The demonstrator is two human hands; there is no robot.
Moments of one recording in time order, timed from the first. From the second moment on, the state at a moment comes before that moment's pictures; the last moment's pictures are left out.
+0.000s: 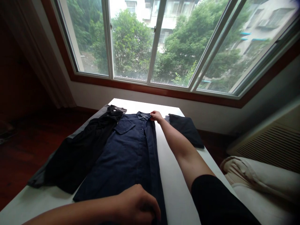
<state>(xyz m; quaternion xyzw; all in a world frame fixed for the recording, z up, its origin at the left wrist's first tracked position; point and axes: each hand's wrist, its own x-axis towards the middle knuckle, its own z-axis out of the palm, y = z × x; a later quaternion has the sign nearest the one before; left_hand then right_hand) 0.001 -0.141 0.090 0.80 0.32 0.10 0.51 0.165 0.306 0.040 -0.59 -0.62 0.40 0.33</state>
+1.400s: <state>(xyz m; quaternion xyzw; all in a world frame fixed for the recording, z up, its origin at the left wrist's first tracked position) 0.087 -0.121 -0.001 0.99 0.08 0.12 -0.06 0.194 0.269 -0.047 -0.63 -0.77 0.05 0.07</state>
